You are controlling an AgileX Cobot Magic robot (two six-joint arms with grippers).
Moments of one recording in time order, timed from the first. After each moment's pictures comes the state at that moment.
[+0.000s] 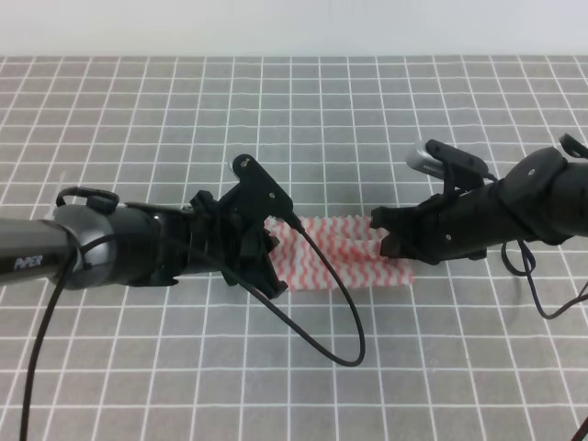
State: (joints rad) left arm -0.51 1.91 -1.07 -1.75 0.10 2.17; right arm 0.34 1.95 -1.18 0.92 0.42 -0.38
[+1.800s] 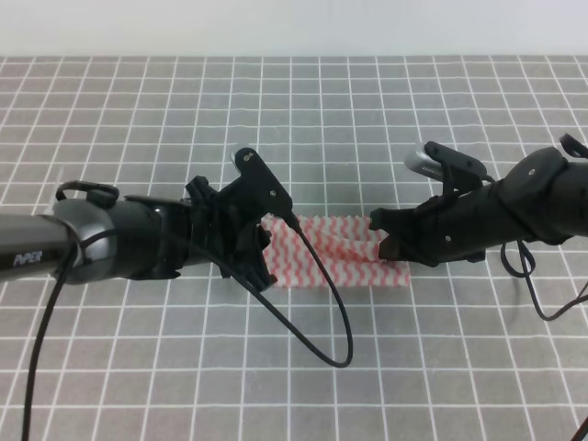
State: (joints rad) left arm -0.51 1.91 -1.09 -1.75 0.01 2.29; right arm 0.34 1.94 -1.18 0.92 0.44 -0.38
